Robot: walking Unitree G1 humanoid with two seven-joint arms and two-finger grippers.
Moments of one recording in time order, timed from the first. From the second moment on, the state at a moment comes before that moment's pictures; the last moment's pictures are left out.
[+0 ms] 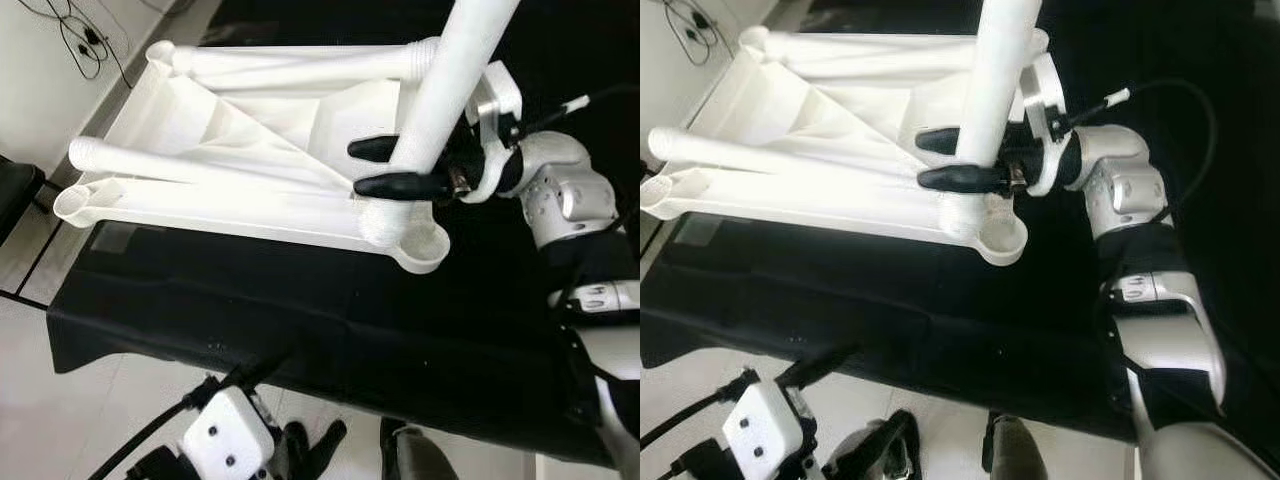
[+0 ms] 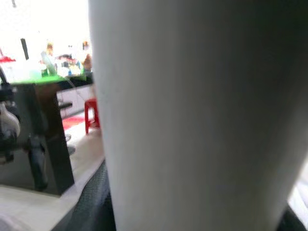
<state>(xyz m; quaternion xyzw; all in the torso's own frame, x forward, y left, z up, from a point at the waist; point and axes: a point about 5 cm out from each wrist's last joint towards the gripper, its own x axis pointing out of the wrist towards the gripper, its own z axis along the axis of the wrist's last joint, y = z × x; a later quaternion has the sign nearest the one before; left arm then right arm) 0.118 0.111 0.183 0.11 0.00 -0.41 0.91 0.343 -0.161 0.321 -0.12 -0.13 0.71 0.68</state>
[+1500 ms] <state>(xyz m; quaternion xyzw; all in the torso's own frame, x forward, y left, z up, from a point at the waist) 0.118 0.112 0.188 0.11 -0.02 -0.41 0.90 0.338 -0.130 0.333 -0.16 -0.08 0.77 0.62</state>
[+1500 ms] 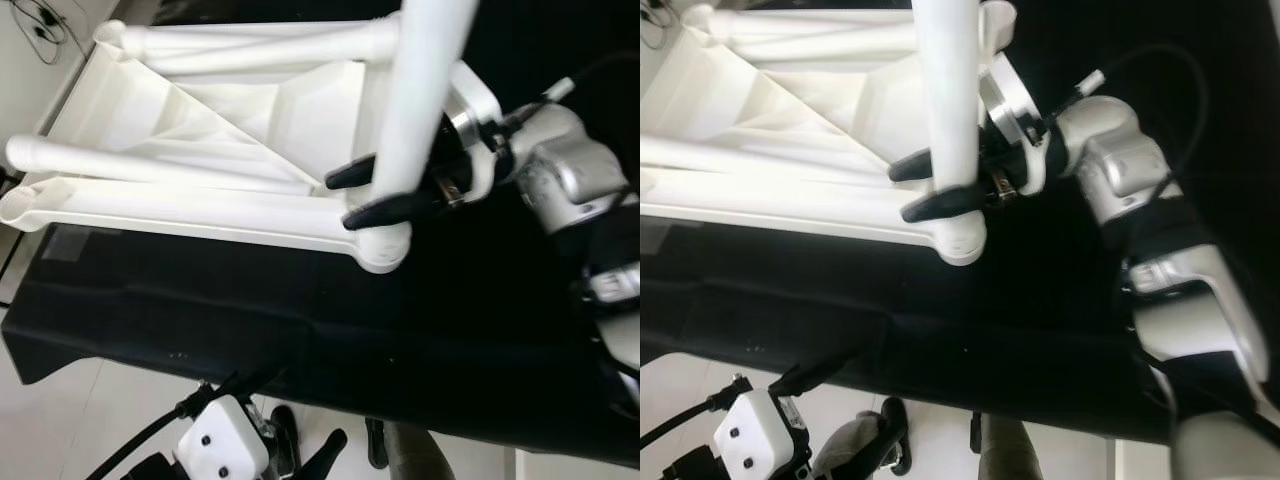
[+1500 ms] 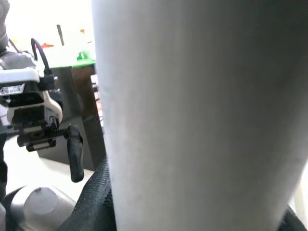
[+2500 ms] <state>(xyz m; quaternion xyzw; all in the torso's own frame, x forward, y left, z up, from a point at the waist) 0.121 0.110 0.190 0.12 -0.02 -0.41 0.90 0.323 -0.133 0.332 -0.26 -0.10 0.73 0.63</state>
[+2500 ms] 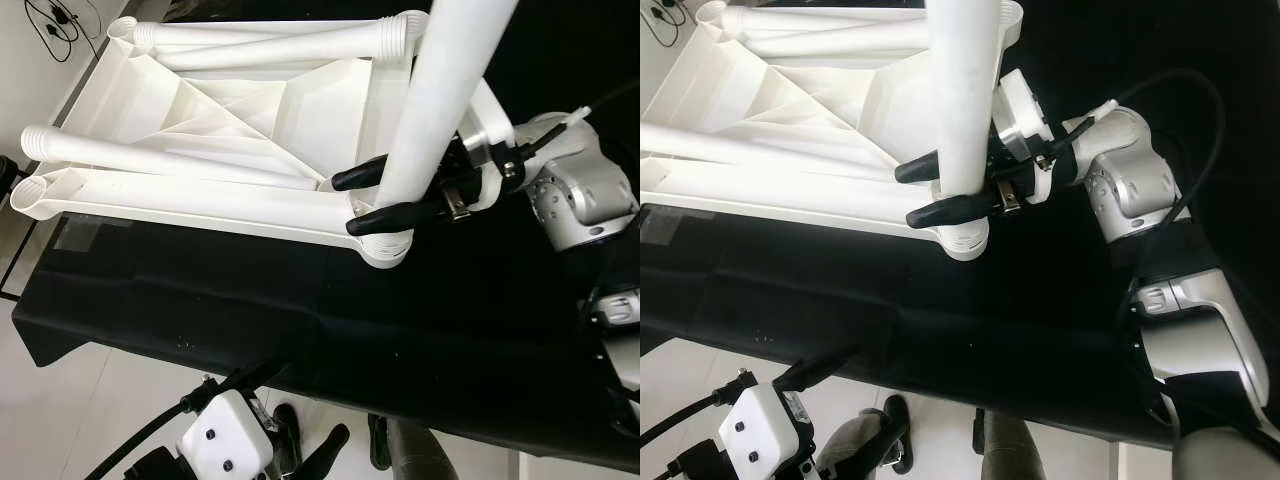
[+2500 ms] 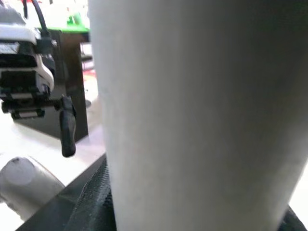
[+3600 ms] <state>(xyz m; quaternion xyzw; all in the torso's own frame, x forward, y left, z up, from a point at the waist) 0.121 0.109 0.189 0.11 -0.02 -0.41 0.90 0.337 -0.132 0.326 -0.18 -0.10 0.60 0.77</state>
